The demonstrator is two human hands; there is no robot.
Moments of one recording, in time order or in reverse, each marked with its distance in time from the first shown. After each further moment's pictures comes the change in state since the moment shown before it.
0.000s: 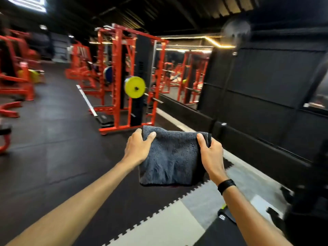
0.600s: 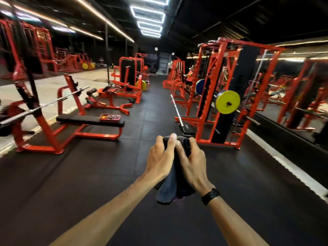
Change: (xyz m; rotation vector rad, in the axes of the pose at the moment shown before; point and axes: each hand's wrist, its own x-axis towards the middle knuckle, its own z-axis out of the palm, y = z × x) left_hand 0.088 -0.118 -0.229 -0.016 0.397 -0.150; right_hand -0.054 -0.135 0.390 0.265 -0.622 -0.417
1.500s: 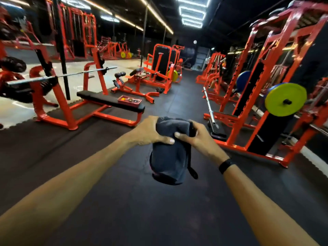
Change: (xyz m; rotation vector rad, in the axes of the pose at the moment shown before) left_hand 0.339 -0.346 0.076 0.226 -0.232 0.171; right_hand 0.233 0.395 0.219 0.265 -0.632 -0.137
